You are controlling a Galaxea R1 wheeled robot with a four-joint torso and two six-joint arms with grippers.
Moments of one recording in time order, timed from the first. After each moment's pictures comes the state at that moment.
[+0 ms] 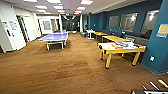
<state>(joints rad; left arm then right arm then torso) 1.59 2.94 -2.63 0.03 -0.16 -0.02 -1.55 3.06 -2.75 -0.42 0.06 0.33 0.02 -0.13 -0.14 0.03</state>
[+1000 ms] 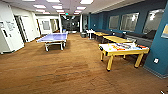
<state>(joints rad) 1.59 2.95 -2.64 0.03 -0.16 -0.02 -1.55 3.05 -2.76 -0.42 0.06 0.33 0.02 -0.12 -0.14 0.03</state>
